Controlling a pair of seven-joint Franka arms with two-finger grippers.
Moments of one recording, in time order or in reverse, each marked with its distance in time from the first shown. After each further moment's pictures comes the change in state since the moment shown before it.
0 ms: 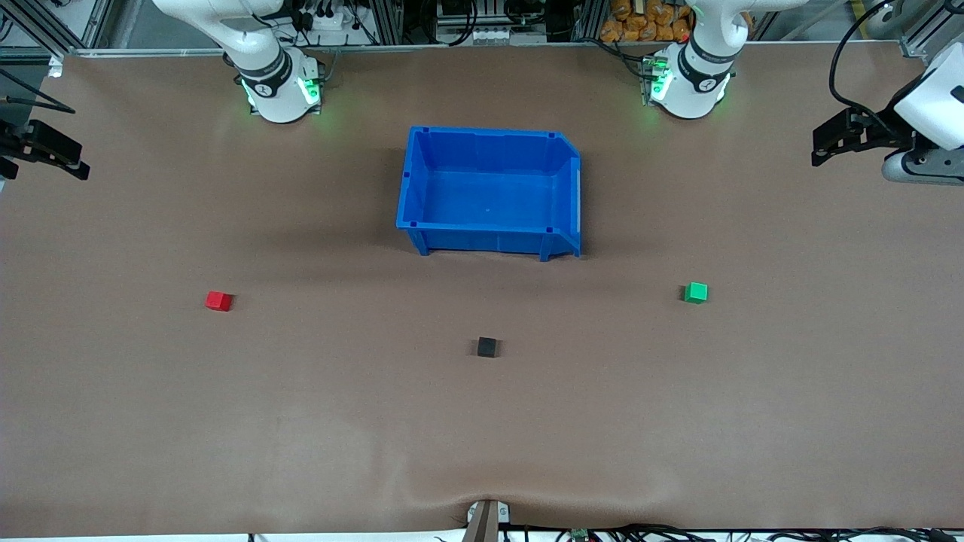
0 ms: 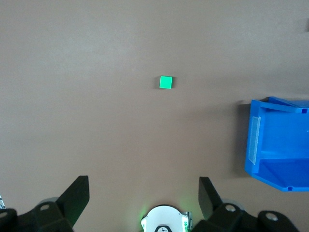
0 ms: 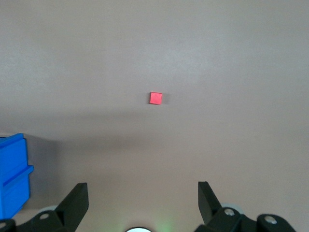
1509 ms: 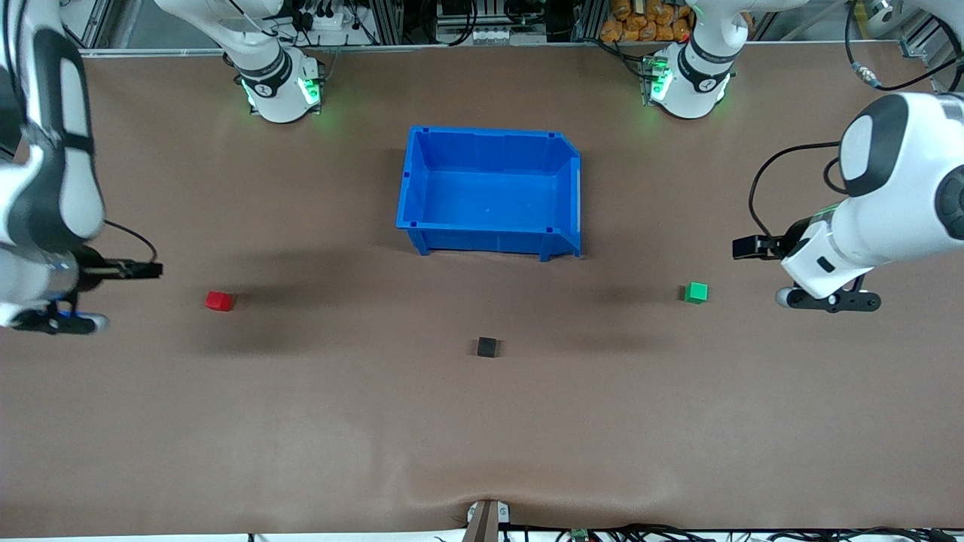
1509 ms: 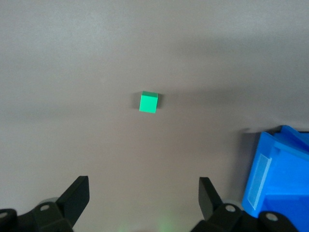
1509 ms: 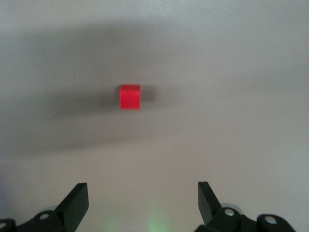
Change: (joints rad) left arm -0.009 0.271 -0.012 -0.143 -0.044 0.294 -0.094; right arm -0.076 0.502 -0.011 -0.011 0.000 0.188 0.000
